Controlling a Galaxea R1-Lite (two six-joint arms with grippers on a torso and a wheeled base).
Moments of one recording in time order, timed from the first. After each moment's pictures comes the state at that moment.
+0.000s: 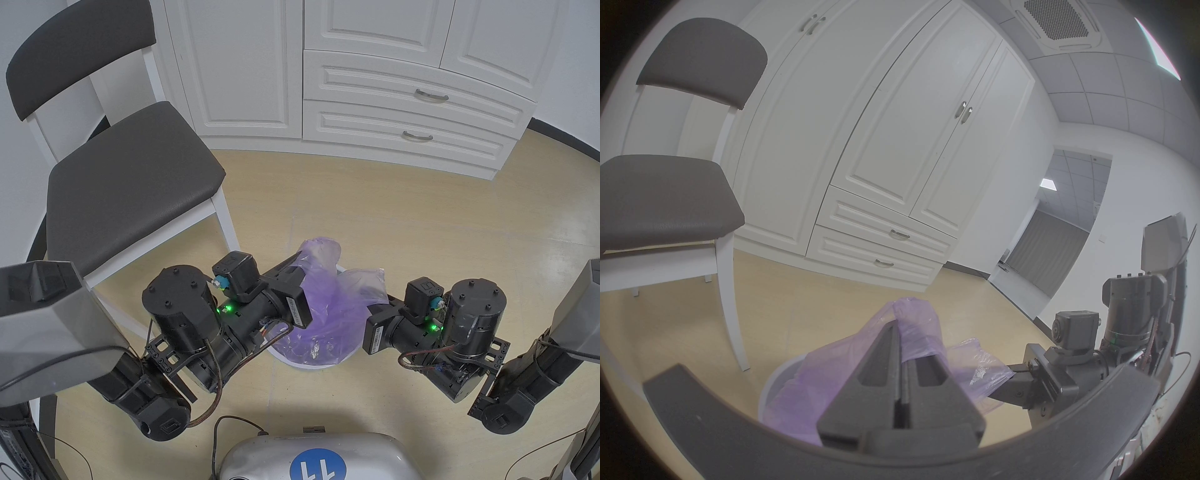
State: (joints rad) left arm -0.71 2.04 -0.65 -1.53 0.06 -0.17; right arm 0.74 1.95 -0.57 -1.33 -0.30 0.07
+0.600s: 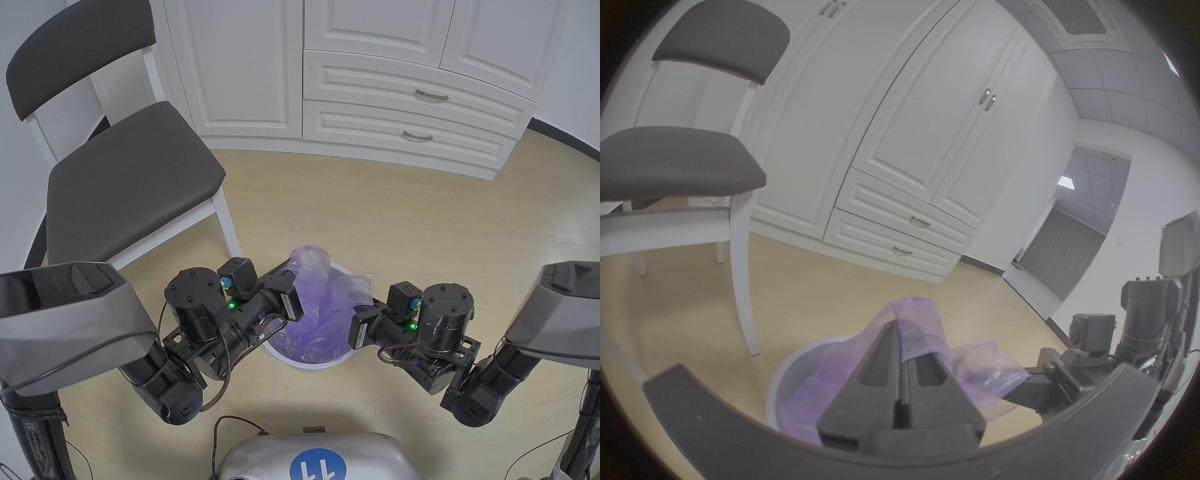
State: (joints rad) left arm -0.63 2.17 -0.73 -1.53 0.05 -0.23; right arm 0.69 2.12 -0.66 -1.39 -0.25 0.13
